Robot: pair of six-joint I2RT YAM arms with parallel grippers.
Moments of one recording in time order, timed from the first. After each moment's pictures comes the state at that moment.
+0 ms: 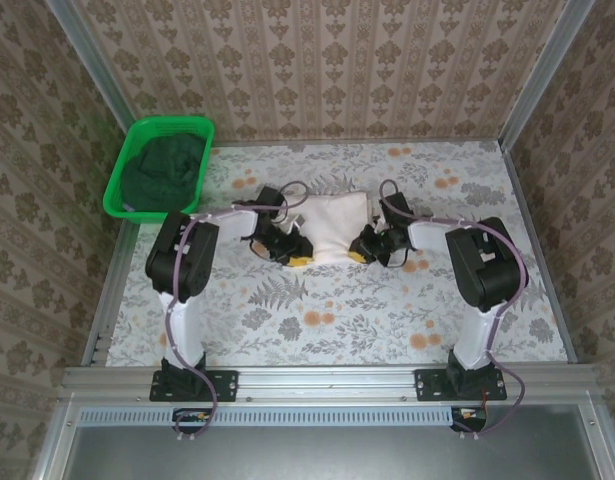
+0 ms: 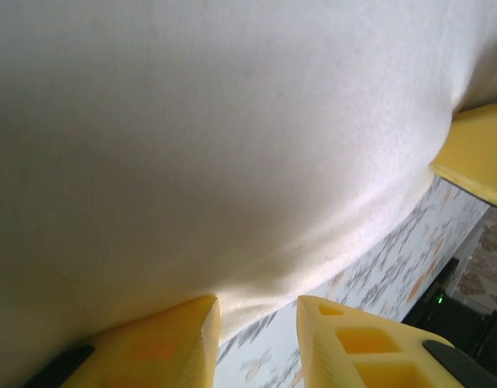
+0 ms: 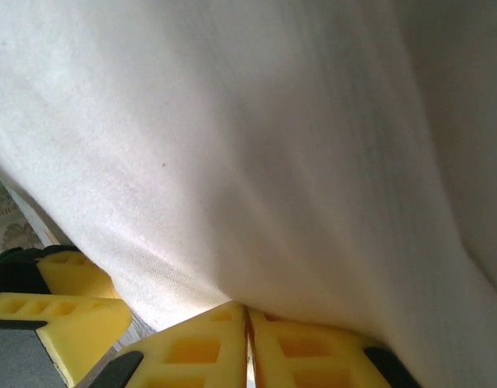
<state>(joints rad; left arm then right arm) -0.48 1.99 1.21 -0.56 0.74 -0.43 0.30 1.86 0.95 -0.22 -0.59 0.90</state>
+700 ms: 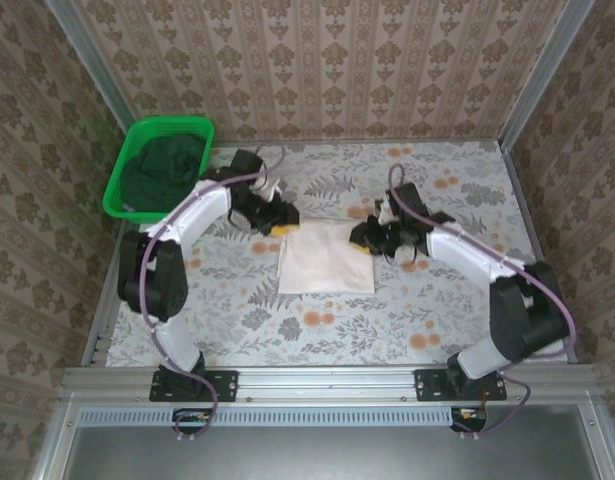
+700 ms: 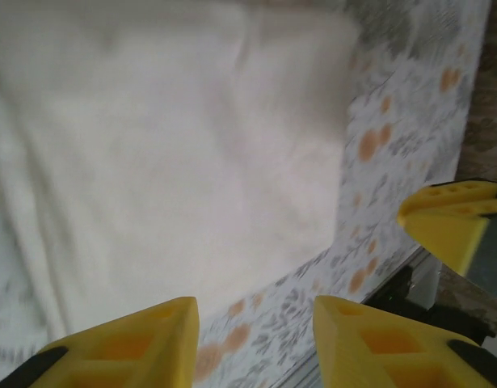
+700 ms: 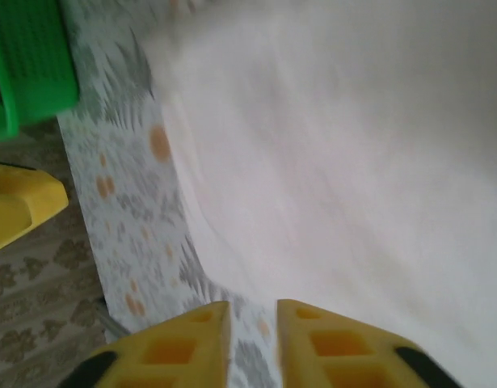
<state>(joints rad) -0.41 1.86 1.55 -0.90 0.68 -0.39 0.33 1.58 1.07 -0.41 -0.50 0.81</state>
